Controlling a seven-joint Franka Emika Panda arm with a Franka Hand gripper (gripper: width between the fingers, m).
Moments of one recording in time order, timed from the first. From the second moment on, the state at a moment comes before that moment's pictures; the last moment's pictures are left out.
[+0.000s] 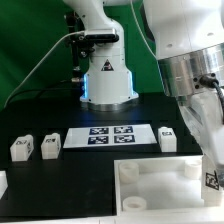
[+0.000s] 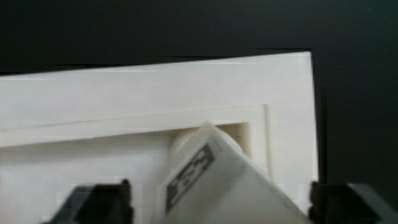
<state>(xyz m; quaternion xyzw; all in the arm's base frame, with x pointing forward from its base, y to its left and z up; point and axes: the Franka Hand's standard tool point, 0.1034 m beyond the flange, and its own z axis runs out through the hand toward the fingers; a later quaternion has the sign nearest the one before) 0.626 0.120 0.065 -0.68 0.72 0.02 0.12</state>
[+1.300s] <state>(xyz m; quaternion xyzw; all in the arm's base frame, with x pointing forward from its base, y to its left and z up) 0.619 0.128 0.064 -1.00 0.02 -0.05 0.05</state>
